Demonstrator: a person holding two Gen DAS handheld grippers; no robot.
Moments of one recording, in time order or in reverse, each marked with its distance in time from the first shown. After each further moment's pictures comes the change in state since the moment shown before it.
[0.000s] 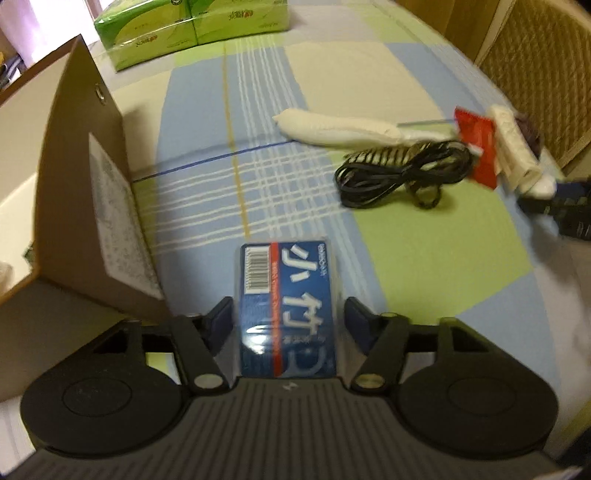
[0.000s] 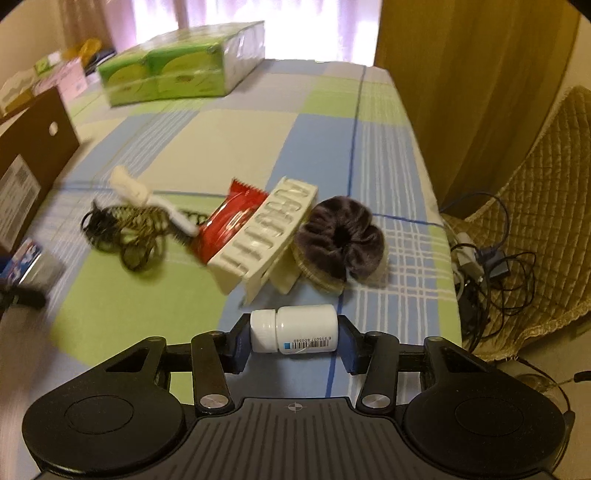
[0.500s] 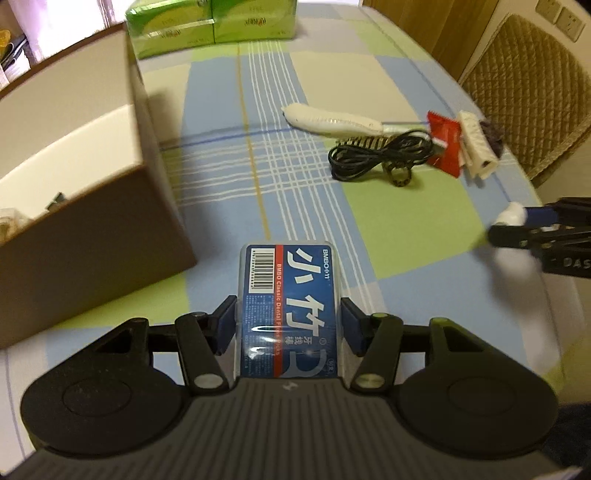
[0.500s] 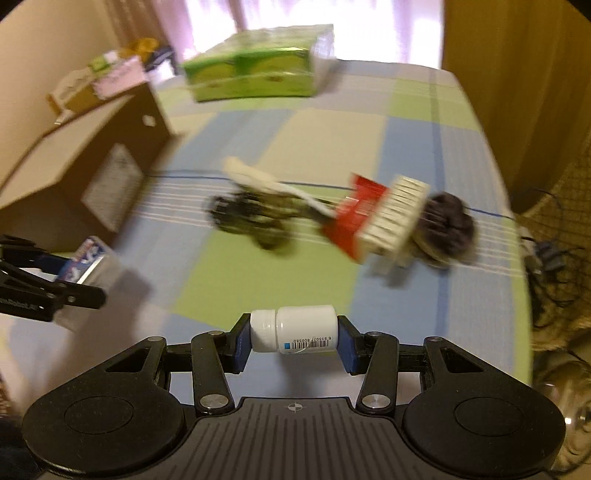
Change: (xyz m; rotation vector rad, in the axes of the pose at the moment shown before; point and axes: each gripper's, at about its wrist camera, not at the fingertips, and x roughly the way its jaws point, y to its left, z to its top) left arm -0.059 0.019 -0.040 -0.036 -0.022 -0.066; right arm -0.050 0.063 -0.008 -0.021 0.014 0.228
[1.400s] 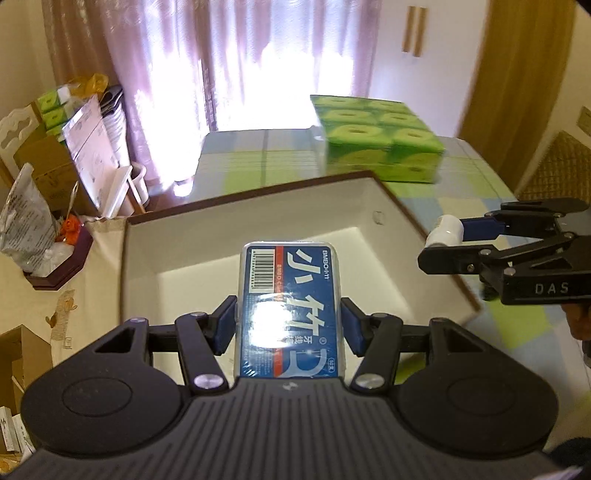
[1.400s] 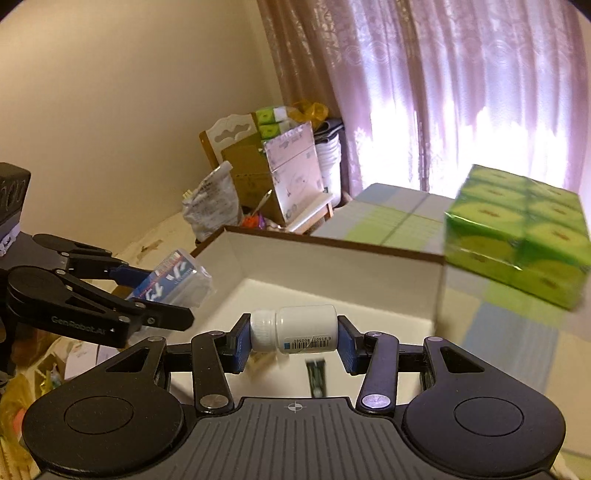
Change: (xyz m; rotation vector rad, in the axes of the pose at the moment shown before) left arm -0.147 0.236 0.029 -0.095 -0.280 0.133; right arm 0.064 0.270 0.168 -0.285 -0.225 0.332
